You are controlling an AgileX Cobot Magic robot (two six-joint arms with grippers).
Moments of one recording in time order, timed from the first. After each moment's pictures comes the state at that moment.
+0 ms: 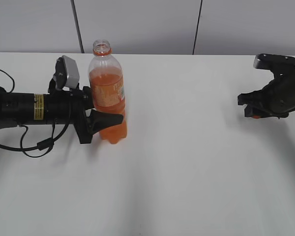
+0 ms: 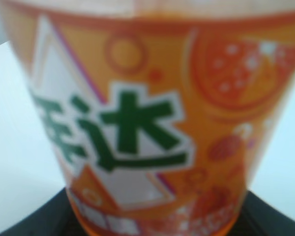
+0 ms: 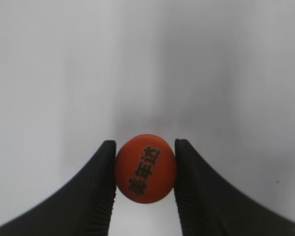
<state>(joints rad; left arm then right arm) -0.14 2.13 -0.95 1.29 -1.05 -0.50 0.08 1.94 -1.02 0.20 0.24 -0.13</state>
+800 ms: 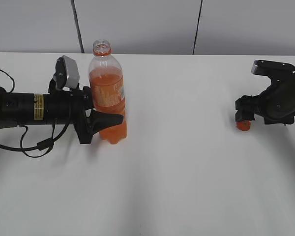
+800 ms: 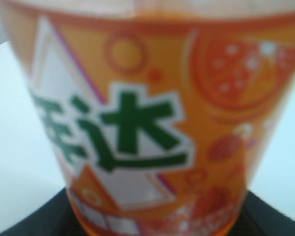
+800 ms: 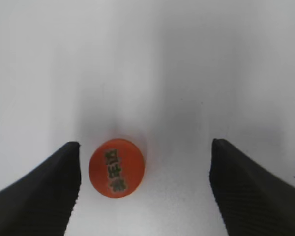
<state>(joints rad) -0.14 2.13 -0.95 1.29 -1.05 -0.50 0.08 1.97 -1.02 0.23 0.23 -0.13</state>
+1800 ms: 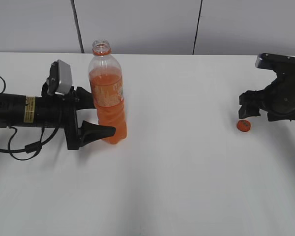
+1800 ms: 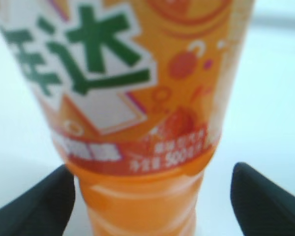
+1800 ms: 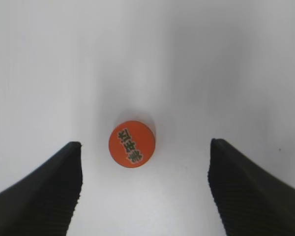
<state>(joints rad) -0.09 2.13 -0.95 1.41 -1.05 -0.50 0.08 1.90 -1.02 0.23 0.34 -0.13</state>
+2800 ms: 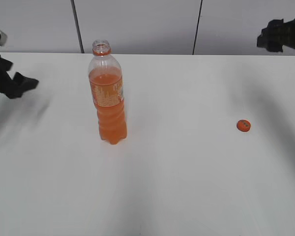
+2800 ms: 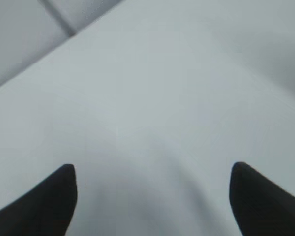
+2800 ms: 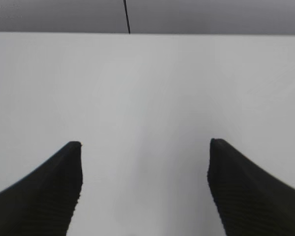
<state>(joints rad) 0.15 1.84 -0.95 1.38 -0.45 -0.73 0.08 1.63 -1.05 0.17 0.15 -0.18</state>
